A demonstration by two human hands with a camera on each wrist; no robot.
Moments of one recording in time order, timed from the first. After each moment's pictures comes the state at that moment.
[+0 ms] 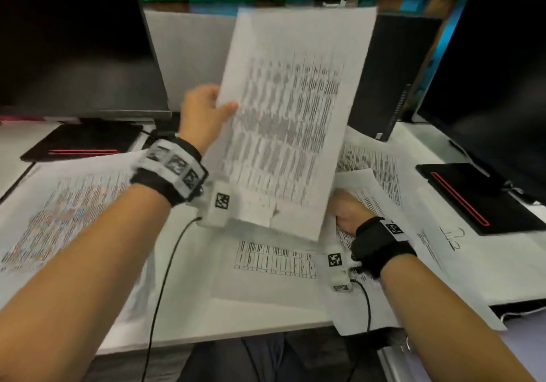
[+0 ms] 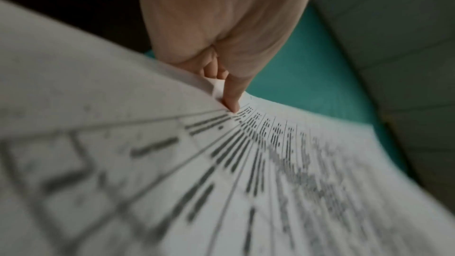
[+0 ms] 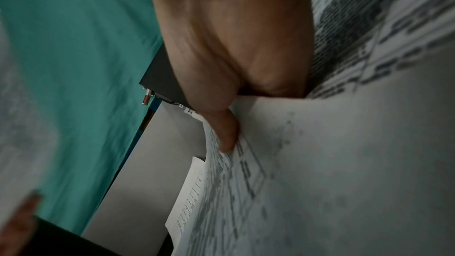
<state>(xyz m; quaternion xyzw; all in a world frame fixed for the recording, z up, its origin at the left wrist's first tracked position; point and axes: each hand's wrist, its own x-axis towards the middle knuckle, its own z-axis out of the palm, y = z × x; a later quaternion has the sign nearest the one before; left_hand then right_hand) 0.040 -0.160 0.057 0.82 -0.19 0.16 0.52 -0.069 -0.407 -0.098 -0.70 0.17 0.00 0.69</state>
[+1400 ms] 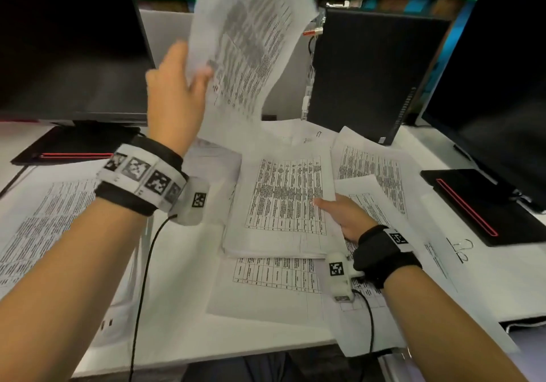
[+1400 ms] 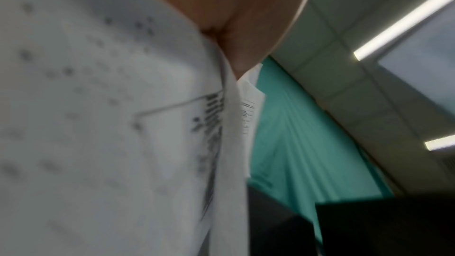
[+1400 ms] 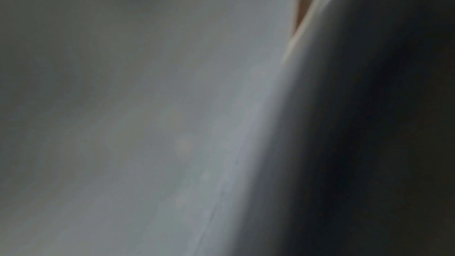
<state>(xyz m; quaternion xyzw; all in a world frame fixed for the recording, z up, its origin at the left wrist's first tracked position) 0.042 -0.138 0.079 0.81 -0.20 0.38 0.40 -0.057 -0.410 -0.099 -0.74 0.24 0.02 0.63</state>
